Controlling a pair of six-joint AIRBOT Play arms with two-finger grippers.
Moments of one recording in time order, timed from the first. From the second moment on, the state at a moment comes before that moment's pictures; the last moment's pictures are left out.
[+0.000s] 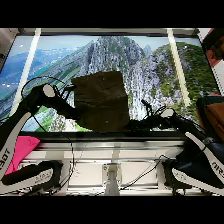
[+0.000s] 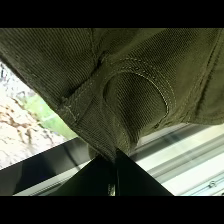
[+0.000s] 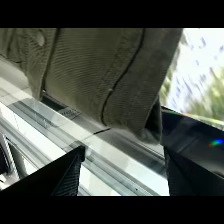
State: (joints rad) left arm -0.17 -1.30 0.94 1.18 -1.28 -1.33; right arm 0.27 -1.23 0.54 -0.62 0.93 1.21
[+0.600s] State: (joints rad) left arm -0.17 -1.30 0.94 1.17 -1.28 -1.32; right arm 0.27 -1.40 0.63 -0.60 0.92 1.30
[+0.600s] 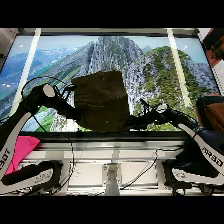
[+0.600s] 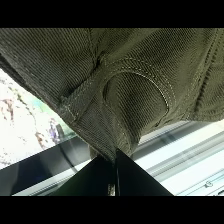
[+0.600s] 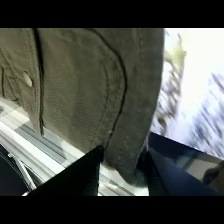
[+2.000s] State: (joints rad) left arm -0.03 -0.55 1.15 0.86 -0.90 -1.29; right arm 0.27 -0.76 1.37 -0.99 1.05 1.33
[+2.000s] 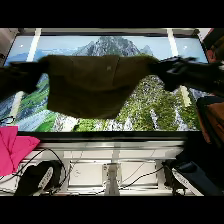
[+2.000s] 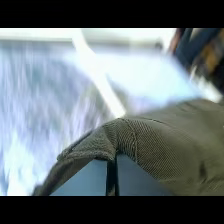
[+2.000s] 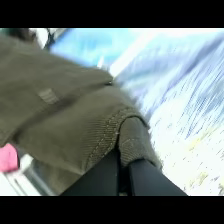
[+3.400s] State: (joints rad) left arm -0.05 -0.84 0.75 0.61 -0.43 -1.43; right arm 0.27 -1.24 1.40 -1.18 0.92 1.47
